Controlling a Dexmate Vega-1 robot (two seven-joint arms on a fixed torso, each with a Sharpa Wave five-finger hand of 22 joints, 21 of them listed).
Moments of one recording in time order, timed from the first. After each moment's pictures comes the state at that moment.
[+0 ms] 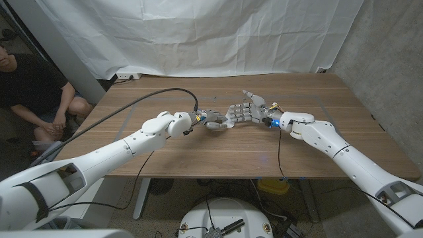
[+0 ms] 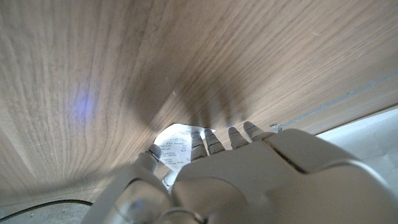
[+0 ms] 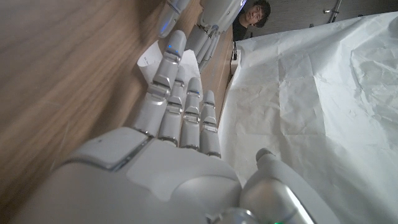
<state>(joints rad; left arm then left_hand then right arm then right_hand) 0.53 0.72 0.94 -1.63 0.74 0.08 -0.34 -0.01 0.07 0.47 0.18 0.22 0.12 -0.15 0.17 0.17 0.02 -0.15 0.18 0.18 -0.11 -0.04 0.18 0.17 -0.17 -0.02 0.25 0.20 -0.74 -0.59 -0.48 -1.55 0.81 -0.35 0.31 0.10 0.08 0.28 0.08 0.22 0.50 0.16 0.18 0.19 0.58 0.22 0.18 0.19 0.63 0.20 0.18 0.19 0.98 0.13 0.19 0.18</state>
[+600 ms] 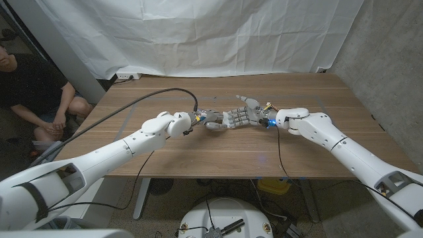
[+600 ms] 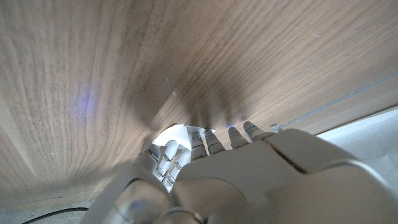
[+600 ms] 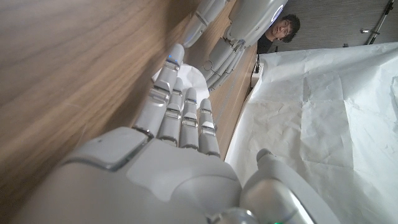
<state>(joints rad) 0.53 0.73 0.94 -1.63 0.73 0.08 -0.34 0.00 0.06 0.47 0.18 0.22 0.11 -0.15 0.17 0.17 0.02 -0.16 0.18 0.18 -0.11 -0.04 0.18 0.17 -0.17 -0.02 0.25 0.20 -0.68 -0.61 -0.55 -1.57 0.72 -0.45 0.28 0.10 0.08 0.26 0.09 0.23 0.41 0.15 0.18 0.19 0.46 0.22 0.18 0.19 0.49 0.20 0.18 0.19 0.87 0.12 0.19 0.18</state>
